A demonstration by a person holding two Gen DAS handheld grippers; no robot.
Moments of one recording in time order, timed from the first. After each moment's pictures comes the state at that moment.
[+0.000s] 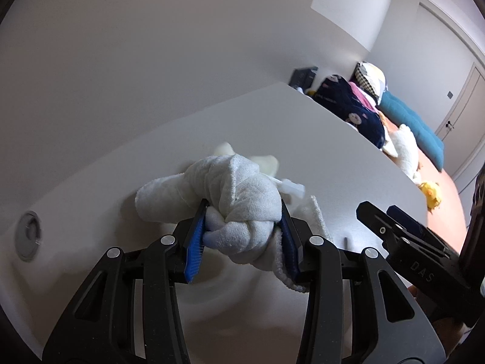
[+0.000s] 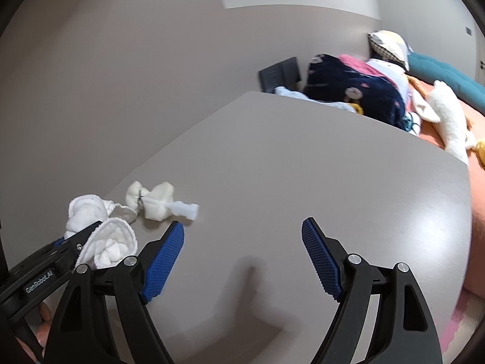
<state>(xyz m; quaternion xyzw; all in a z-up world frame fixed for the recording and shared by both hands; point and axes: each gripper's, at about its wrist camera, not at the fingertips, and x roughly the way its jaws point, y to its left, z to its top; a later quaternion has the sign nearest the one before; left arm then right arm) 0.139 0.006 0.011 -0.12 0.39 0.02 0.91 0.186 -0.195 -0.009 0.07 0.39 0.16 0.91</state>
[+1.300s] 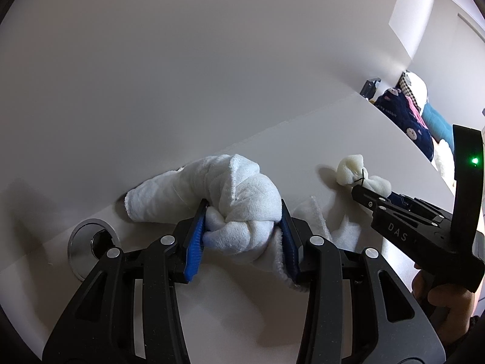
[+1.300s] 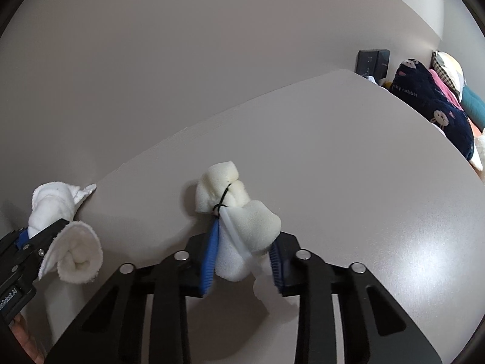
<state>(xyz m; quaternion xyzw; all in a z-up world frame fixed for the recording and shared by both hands) 0.133 0.100 -0.006 -0.13 0.42 0.10 0.89 0.238 -0.054 -0.037 -0.04 0.45 0.23 0.86</state>
